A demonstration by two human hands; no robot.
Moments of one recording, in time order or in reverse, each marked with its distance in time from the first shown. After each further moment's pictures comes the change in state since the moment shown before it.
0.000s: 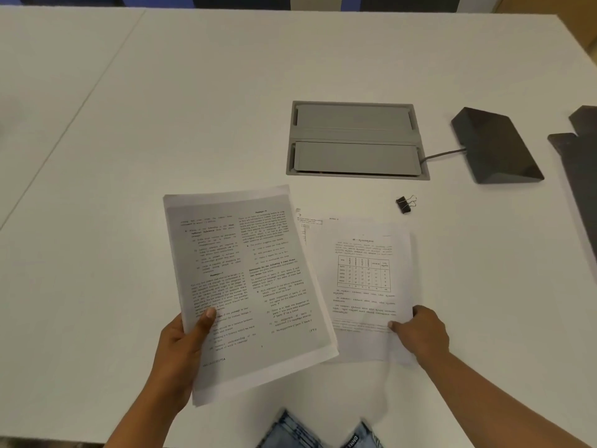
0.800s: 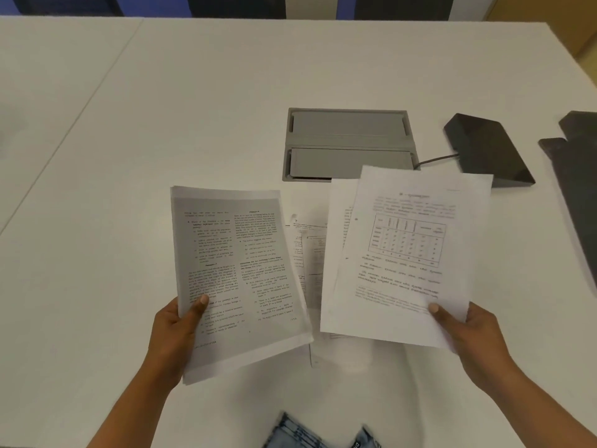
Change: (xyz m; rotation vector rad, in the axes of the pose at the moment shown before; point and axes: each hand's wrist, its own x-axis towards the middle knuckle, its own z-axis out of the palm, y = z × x) left_hand 0.020 0.023 0.005 0.133 0.024 0.097; right_hand -0.031 0.019 -0.081 0.836 -0.025 -0.165
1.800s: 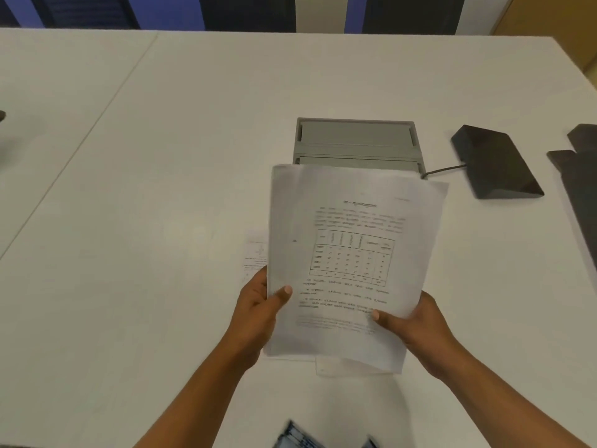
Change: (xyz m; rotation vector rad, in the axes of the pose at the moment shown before) left_hand -0.022 0.043 0.088 -0.089 -0.375 0.115; right_hand -0.017 -0.035 0.070 -0.011 -0.425 -0.123
